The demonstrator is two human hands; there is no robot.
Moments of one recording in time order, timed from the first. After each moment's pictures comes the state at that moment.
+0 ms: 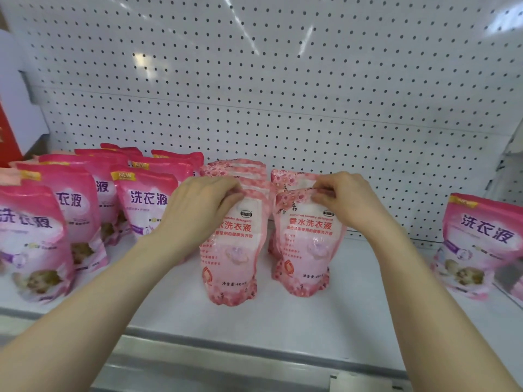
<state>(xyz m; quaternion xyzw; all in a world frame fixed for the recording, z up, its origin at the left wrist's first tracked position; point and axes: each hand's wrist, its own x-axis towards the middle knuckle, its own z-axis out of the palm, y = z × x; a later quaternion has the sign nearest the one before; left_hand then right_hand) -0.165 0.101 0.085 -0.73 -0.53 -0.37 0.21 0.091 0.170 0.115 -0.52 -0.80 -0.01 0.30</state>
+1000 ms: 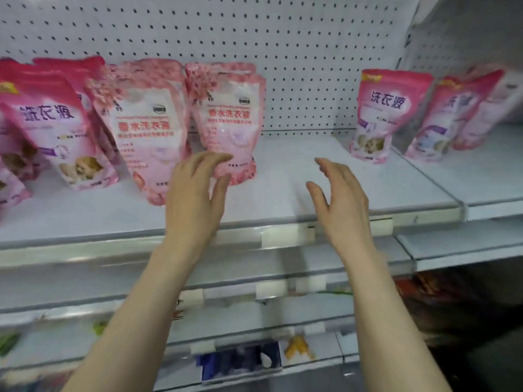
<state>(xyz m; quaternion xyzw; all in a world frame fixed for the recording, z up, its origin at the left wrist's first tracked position) -0.045 0.017 -0.028 -0.72 -0.52 -0.46 0.07 0.194 0.012 -0.048 -0.59 -0.68 -0.03 0.44</state>
